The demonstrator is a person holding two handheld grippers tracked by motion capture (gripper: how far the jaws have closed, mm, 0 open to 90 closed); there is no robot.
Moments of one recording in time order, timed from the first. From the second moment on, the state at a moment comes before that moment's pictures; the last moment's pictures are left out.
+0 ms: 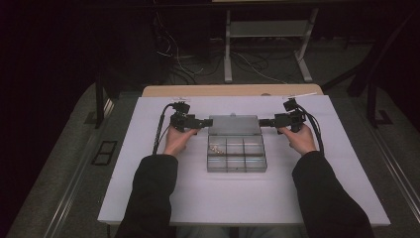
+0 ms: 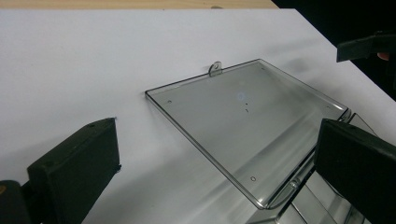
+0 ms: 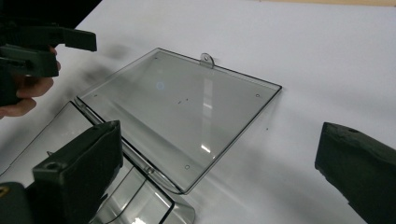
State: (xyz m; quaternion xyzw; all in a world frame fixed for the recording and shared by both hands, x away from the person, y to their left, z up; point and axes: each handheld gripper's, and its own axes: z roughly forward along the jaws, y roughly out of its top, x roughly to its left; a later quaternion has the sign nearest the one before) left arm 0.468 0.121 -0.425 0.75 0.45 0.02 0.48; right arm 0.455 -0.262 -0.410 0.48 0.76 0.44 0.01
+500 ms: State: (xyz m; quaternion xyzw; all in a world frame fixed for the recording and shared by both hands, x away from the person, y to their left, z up) left arm 0.473 0.108 -0.442 0.74 0.47 -0.01 0.49; right arm 0.460 -0.254 -0.424 0.49 0.76 0.43 0.00
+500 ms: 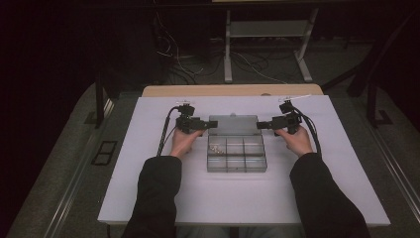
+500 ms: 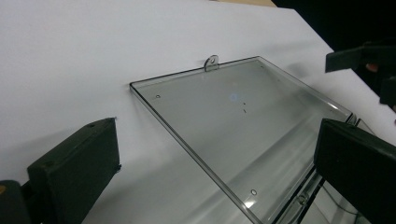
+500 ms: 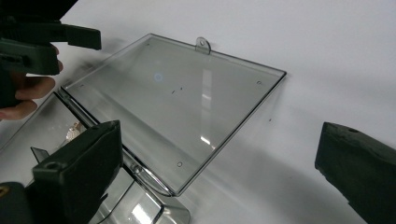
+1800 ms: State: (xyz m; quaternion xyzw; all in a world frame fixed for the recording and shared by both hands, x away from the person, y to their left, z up) left arm 0.474 0.094 -0.459 0.73 0.49 -0.06 0.48; right arm 0.466 -0.230 -0.448 0.50 0.76 0.42 -0.04
